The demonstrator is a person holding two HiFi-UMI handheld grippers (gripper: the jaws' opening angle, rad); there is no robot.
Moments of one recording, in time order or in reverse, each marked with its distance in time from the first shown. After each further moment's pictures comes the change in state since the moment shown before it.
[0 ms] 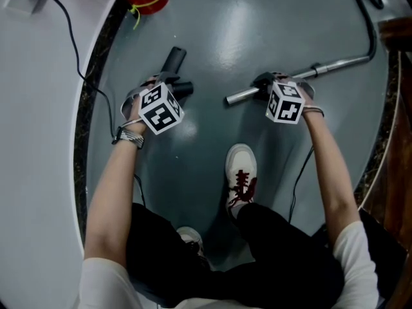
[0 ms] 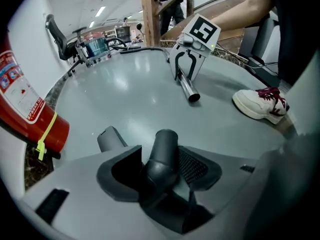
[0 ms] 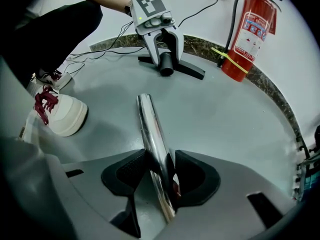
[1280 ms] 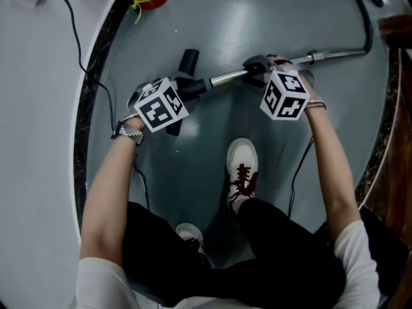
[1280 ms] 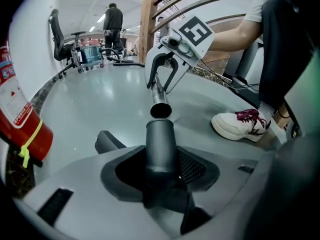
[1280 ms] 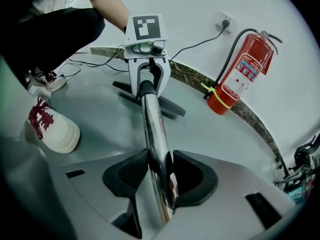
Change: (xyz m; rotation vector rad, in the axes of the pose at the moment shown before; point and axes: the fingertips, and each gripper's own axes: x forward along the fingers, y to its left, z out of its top) left arm -0.027 -0.037 0.045 -0.009 -0.178 -0.168; right arm -0.059 -0.033 0.077 -0.086 -0.129 -0.186
